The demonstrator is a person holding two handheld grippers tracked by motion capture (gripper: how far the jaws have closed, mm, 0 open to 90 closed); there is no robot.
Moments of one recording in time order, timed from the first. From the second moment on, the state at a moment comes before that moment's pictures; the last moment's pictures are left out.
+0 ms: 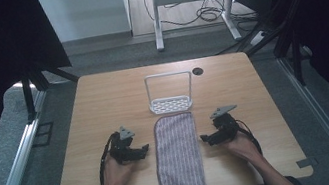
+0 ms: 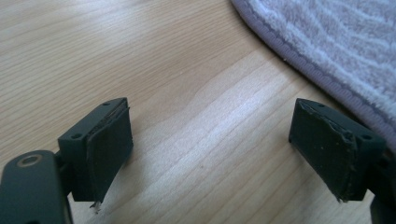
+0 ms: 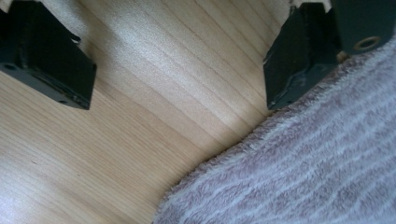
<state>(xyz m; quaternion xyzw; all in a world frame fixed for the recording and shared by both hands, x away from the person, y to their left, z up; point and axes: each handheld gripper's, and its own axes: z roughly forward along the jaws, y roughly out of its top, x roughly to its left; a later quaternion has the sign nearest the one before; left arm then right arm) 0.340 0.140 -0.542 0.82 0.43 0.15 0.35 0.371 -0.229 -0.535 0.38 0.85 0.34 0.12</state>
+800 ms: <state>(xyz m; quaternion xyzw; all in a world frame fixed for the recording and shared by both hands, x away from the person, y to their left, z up) 0.393 0.092 -0.513 0.85 0.36 0.14 0.35 0.406 -0.197 -0.504 0.38 0.85 0.36 0.11</state>
